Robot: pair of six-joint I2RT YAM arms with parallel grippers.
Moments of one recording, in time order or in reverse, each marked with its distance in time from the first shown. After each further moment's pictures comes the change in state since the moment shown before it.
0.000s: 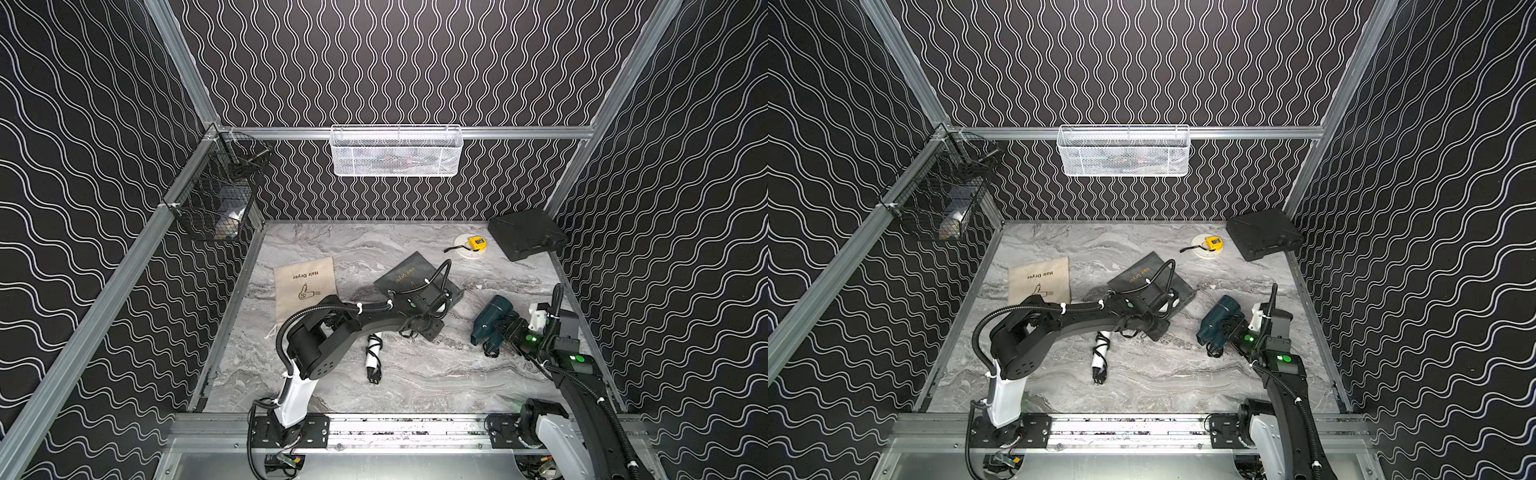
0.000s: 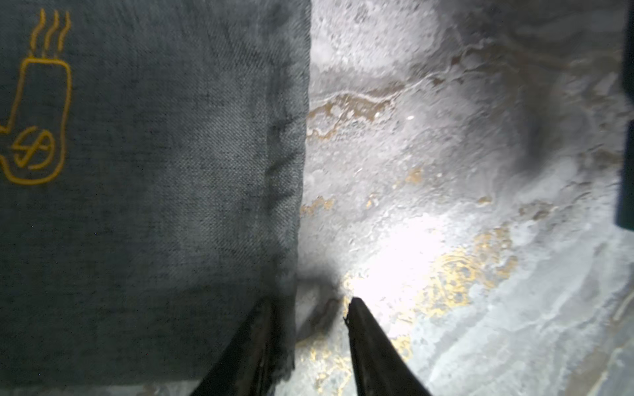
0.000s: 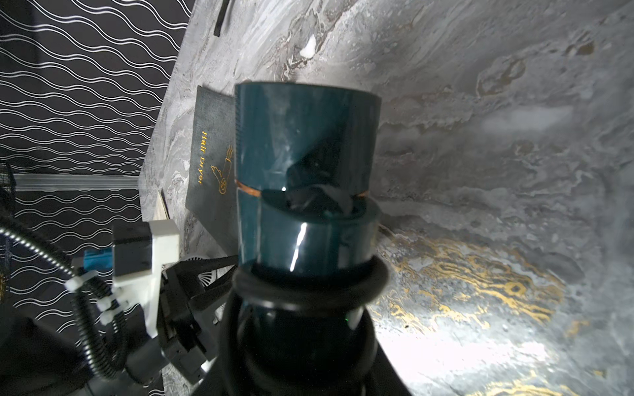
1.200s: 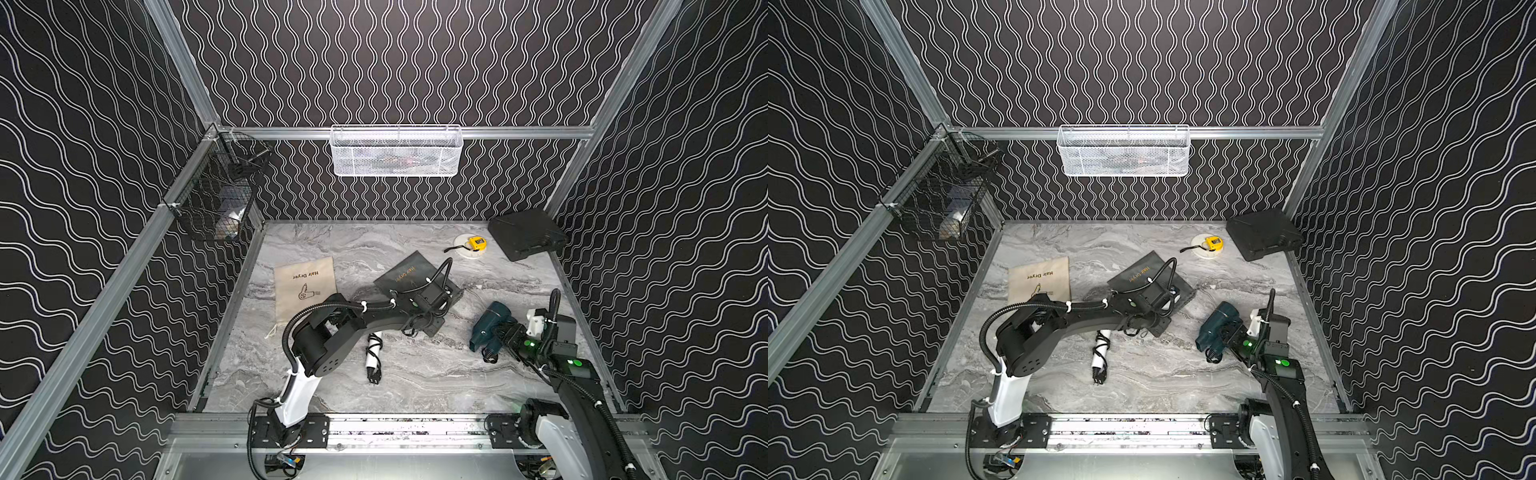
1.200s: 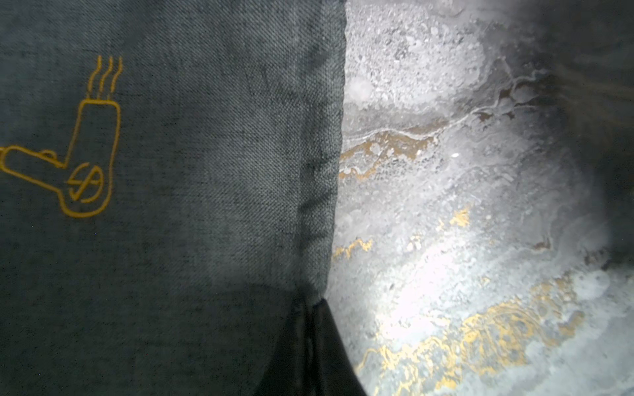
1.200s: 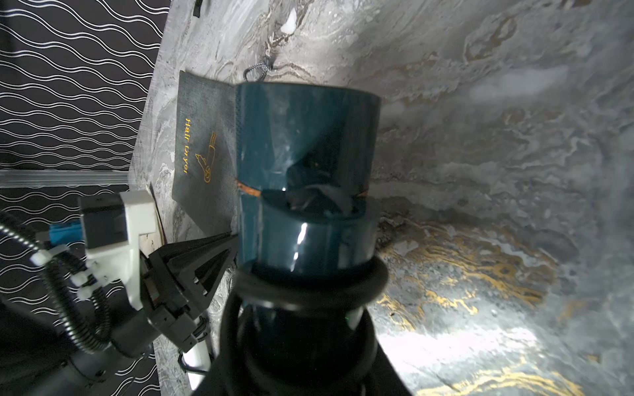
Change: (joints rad) left arm 0.006 0.023 0.016 0.053 -0.076 0.026; right arm 0.000 -0.024 -0.047 -0.005 -0.003 -0.004
